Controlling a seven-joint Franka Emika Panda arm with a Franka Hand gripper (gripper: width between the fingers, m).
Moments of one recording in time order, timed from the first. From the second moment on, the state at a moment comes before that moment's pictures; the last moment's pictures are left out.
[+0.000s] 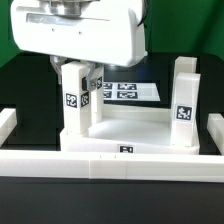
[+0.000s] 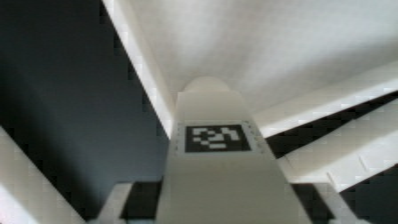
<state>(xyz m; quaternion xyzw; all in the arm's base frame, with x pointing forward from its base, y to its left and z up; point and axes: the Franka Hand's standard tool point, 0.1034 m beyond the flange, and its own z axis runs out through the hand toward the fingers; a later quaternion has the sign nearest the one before) 0.591 -0.091 0.103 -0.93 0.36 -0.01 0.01</state>
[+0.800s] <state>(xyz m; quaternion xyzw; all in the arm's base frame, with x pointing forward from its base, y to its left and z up) 0.591 -0.088 0.101 -0.78 0.62 0.00 0.02</state>
